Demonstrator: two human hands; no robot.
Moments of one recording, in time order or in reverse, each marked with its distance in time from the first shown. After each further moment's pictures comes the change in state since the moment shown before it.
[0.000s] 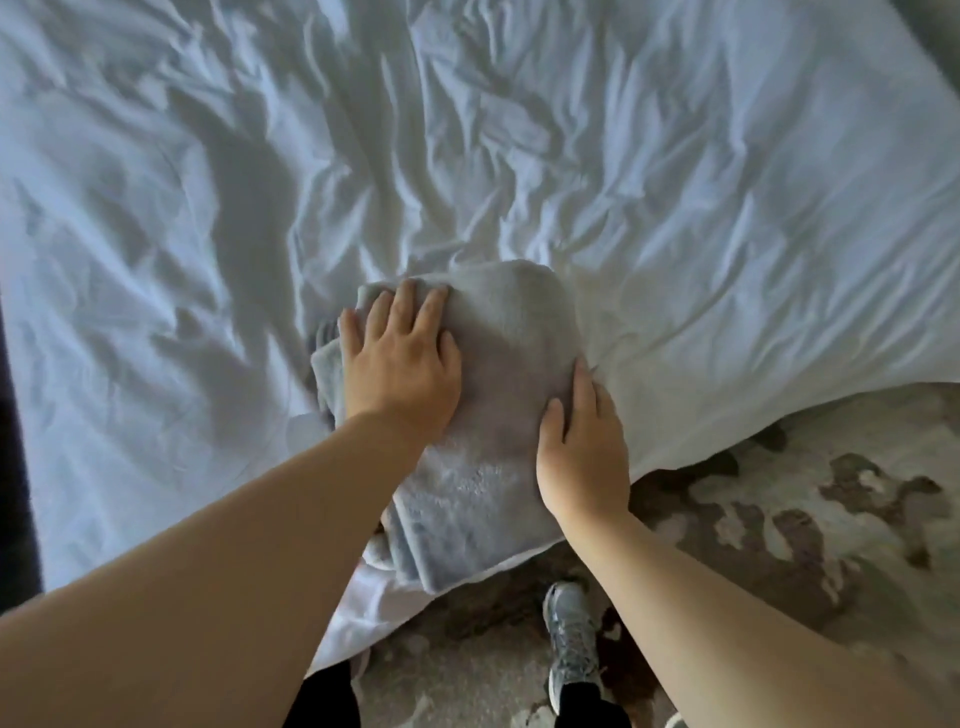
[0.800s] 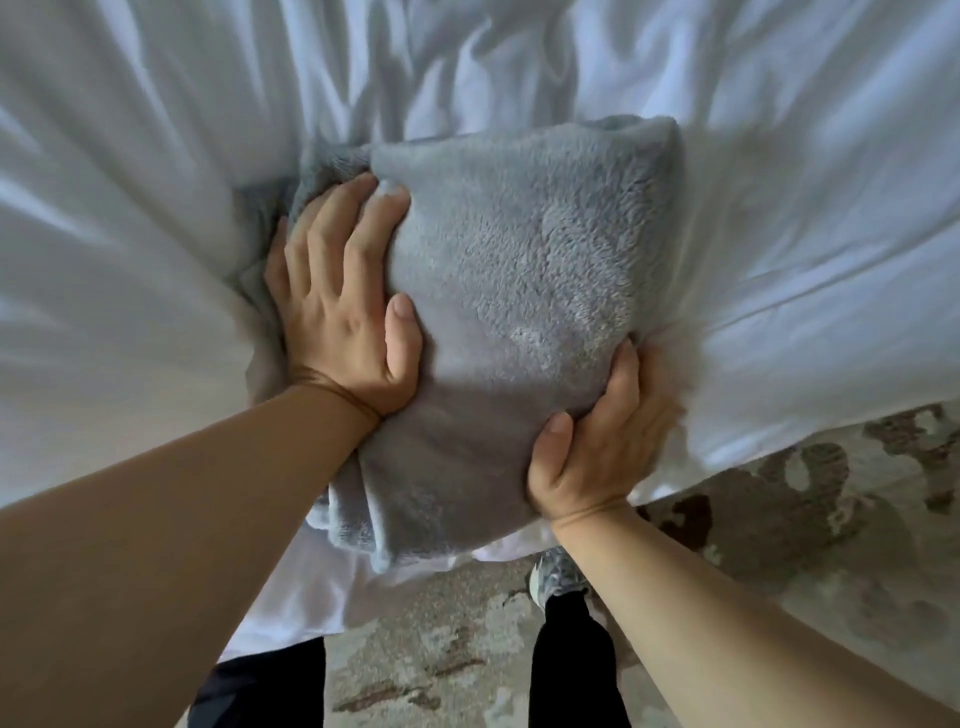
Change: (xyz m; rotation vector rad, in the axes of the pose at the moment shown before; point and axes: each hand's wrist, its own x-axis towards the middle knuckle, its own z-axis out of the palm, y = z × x) left_hand 0.005 -0.060 0.122 -0.129 0.349 0.159; right_hand 0.015 0.053 0.105 -0.007 0.330 -0.265
